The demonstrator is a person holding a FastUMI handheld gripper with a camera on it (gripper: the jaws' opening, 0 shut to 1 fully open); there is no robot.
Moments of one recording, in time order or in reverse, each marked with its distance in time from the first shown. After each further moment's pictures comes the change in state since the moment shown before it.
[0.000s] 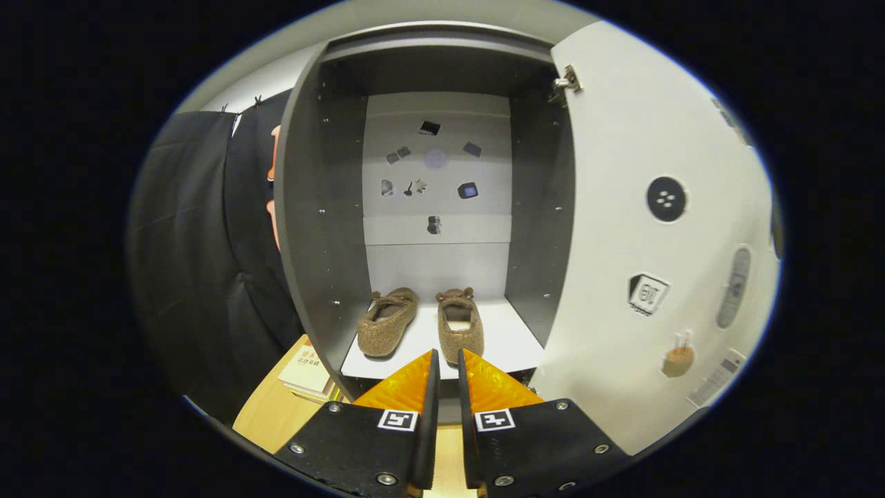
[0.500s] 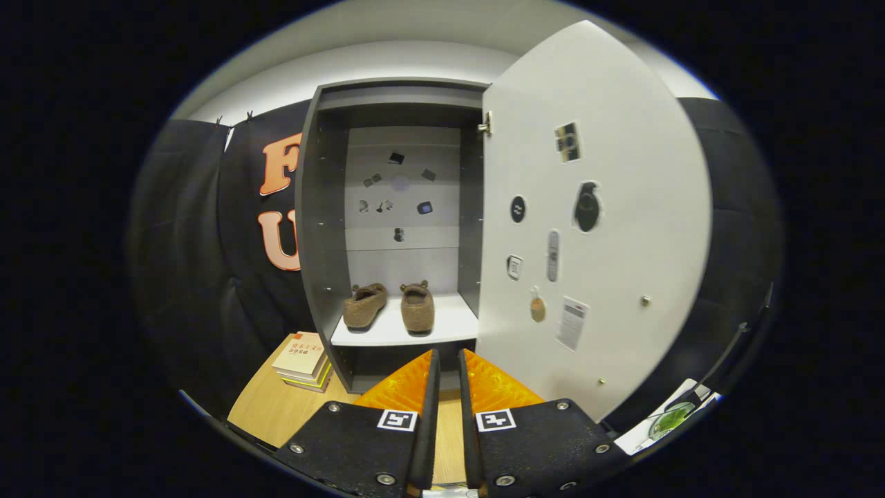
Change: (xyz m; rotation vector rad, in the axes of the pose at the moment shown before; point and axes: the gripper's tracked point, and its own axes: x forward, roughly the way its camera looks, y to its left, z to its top) arm -0.153 -0.080 -0.028 0.042 -0.052 -0.143
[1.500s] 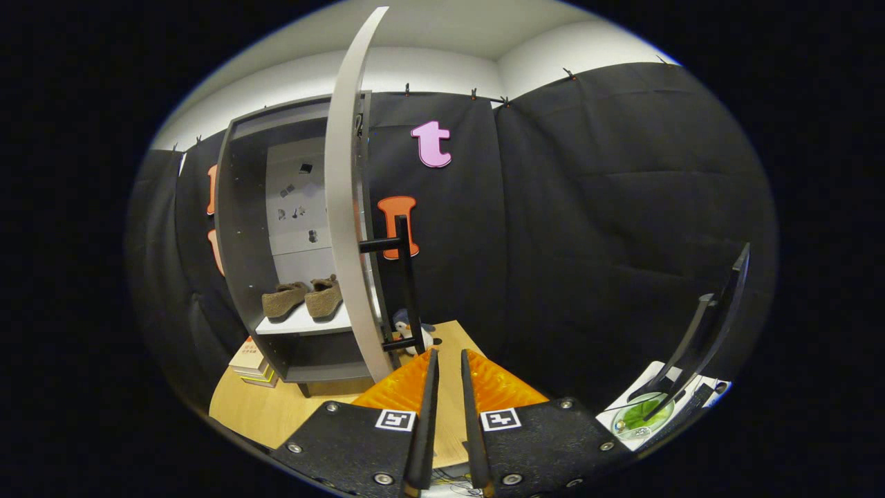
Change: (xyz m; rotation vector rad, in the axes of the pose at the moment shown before) arm 0.008 -0.164 -0.045 0.114 0.027 -0.092
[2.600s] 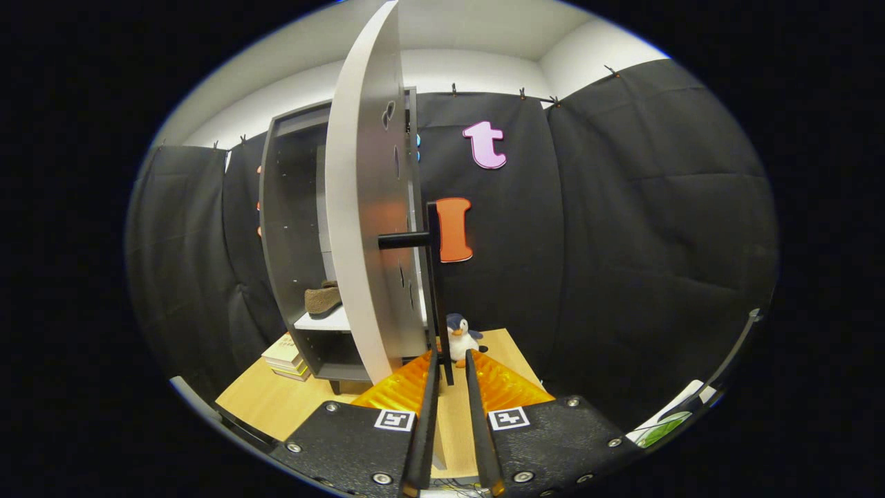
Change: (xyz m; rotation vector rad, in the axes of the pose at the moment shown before) arm 0.027 0.019 0.000 -0.062 -0.034 0.231
